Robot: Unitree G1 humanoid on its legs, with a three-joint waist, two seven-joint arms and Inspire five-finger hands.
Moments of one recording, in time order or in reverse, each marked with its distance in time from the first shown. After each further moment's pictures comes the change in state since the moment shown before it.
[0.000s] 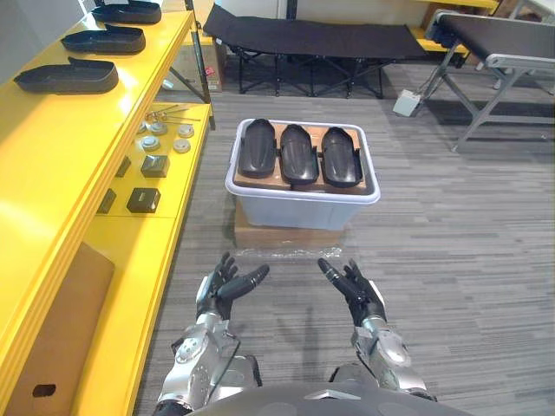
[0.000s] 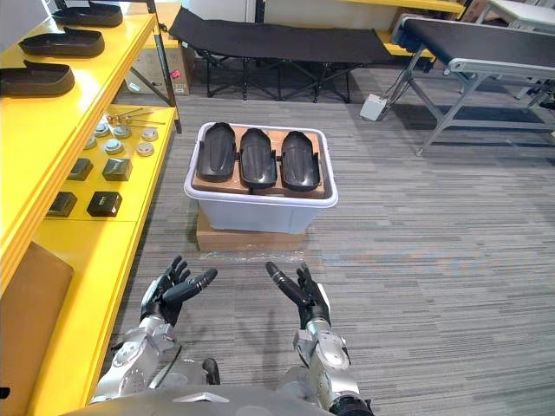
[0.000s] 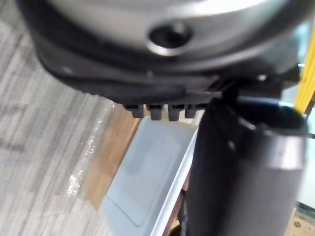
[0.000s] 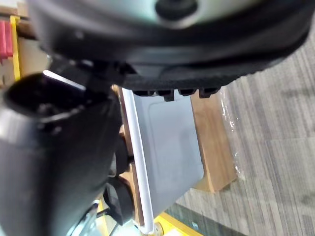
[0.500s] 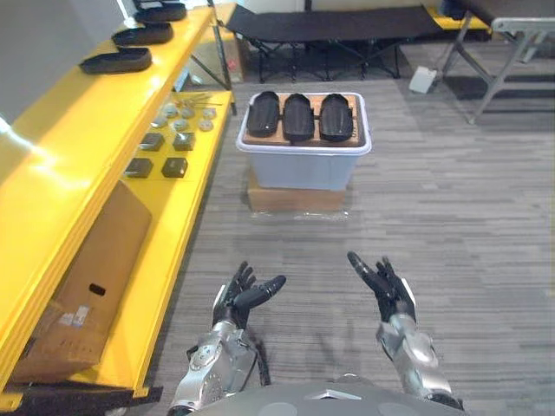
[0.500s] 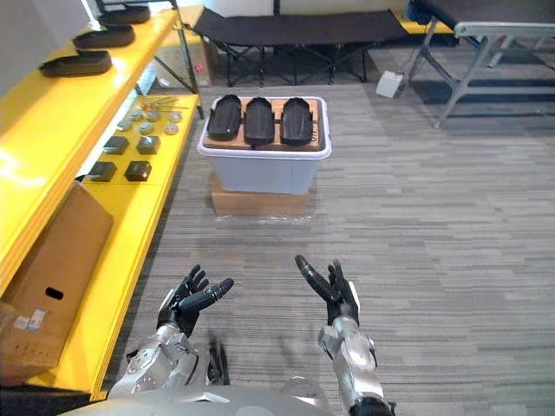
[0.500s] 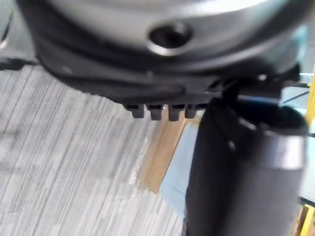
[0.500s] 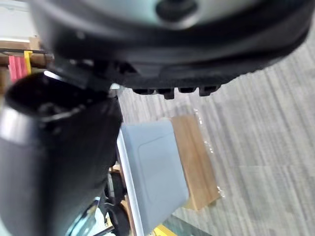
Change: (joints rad) left arm 0.073 -0.033 -0.066 0.044 -0.044 0.007 -0.009; right arm -0.003 -0.069 -0.106 -0.026 0.022 -0.004 -0.005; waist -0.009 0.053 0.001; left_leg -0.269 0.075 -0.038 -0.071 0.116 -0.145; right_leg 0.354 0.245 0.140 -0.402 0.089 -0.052
